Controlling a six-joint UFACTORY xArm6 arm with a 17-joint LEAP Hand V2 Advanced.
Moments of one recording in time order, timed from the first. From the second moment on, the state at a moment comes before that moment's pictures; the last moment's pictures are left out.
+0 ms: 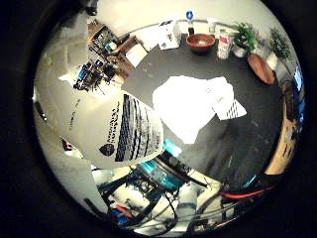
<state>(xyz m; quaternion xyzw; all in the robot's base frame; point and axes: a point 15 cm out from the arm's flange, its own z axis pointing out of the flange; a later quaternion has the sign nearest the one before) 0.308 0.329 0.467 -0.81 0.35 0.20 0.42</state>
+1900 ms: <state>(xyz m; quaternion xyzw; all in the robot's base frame) 0.478 0.539 0.304 -0.75 0.31 0.29 0.50</state>
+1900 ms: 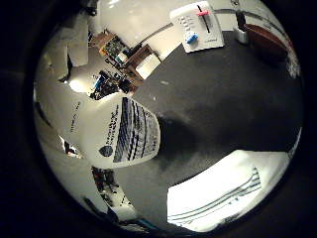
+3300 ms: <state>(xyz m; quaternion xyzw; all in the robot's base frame) 0.437 0.378 0.388 -0.91 0.28 0.14 0.28</state>
